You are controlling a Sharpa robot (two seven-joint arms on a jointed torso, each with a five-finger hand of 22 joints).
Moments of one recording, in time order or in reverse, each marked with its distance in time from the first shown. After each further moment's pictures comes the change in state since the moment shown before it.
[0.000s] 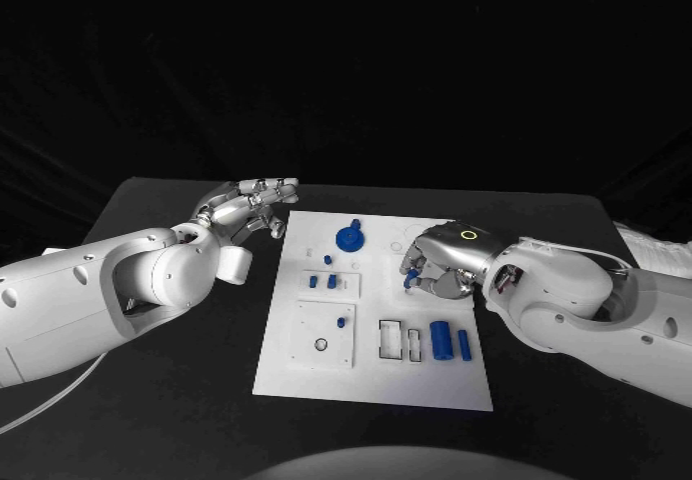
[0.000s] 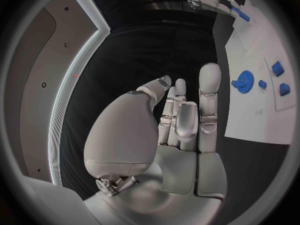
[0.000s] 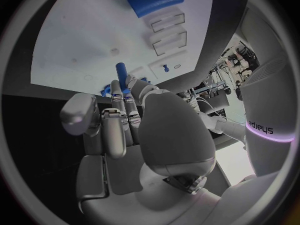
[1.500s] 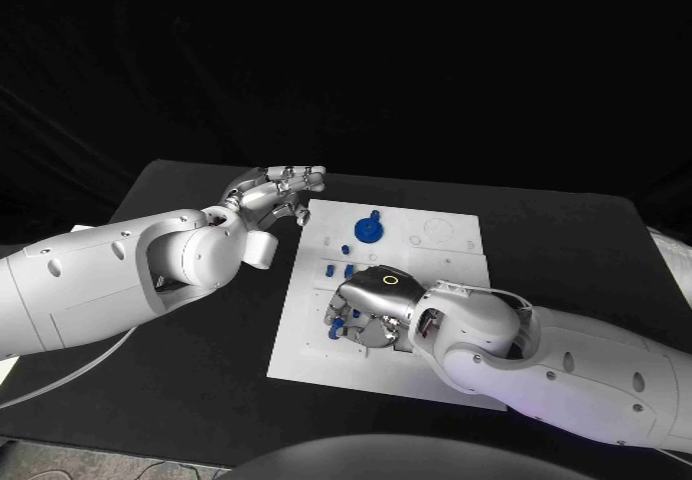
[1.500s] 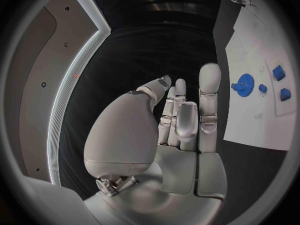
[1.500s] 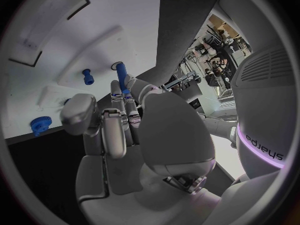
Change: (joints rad) left arm 0.000 0.017 0.000 -0.004 0.000 0.002 0.000; left_hand 0.000 0.000 0.000 0.000 0.000 0.000 0.000 0.000 0.000 -0.007 0.000 0.006 0.001 0.000 0.000 0.000 -0.001 0.000 0.000 0.000 -0.004 -0.001; right arm -0.122 0.315 -0.026 -0.082 0.034 0.007 0.082; right_hand 0.000 0.000 0.015 -0.015 0.004 0.003 0.004 -0.005 -0.003 0.002 0.002 -0.015 -0.002 0.000 0.000 -0.001 0.000 0.000 0.000 0.000 0.000 -0.001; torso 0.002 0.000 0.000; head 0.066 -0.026
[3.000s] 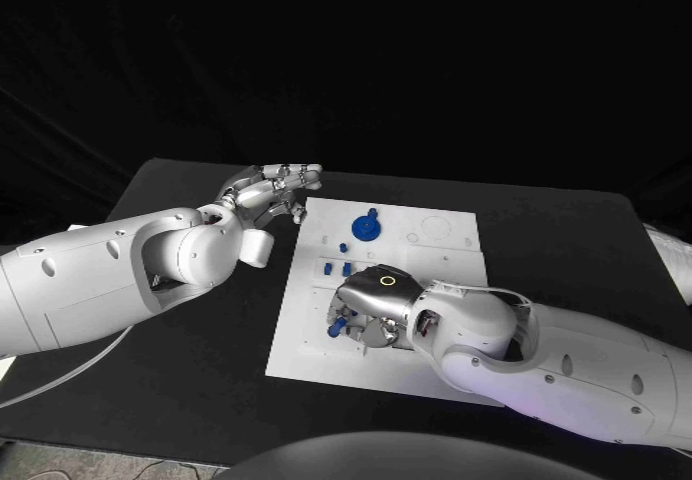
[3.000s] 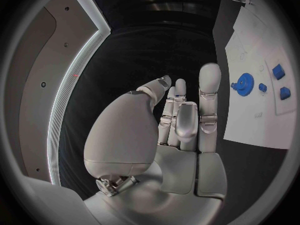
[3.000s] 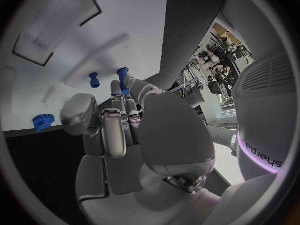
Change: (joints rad) left arm 0.000 -0.003 0.000 -0.002 0.000 0.003 -0.003; left_hand 0.000 0.000 0.000 0.000 0.000 0.000 0.000 0.000 0.000 0.000 0.000 0.000 0.002 0.000 0.000 0.000 -0.002 0.000 0.000 0.000 0.000 0.000; right arm -0.002 0.000 0.000 0.011 -0.072 0.047 -0.044; right_hand -0.008 -0.008 0.003 0.003 0.000 -0.002 0.002 -0.004 0.001 0.009 -0.005 -0.008 0.001 0.000 0.000 0.004 0.001 0.000 0.000 0.000 0.004 0.002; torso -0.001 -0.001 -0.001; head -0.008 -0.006
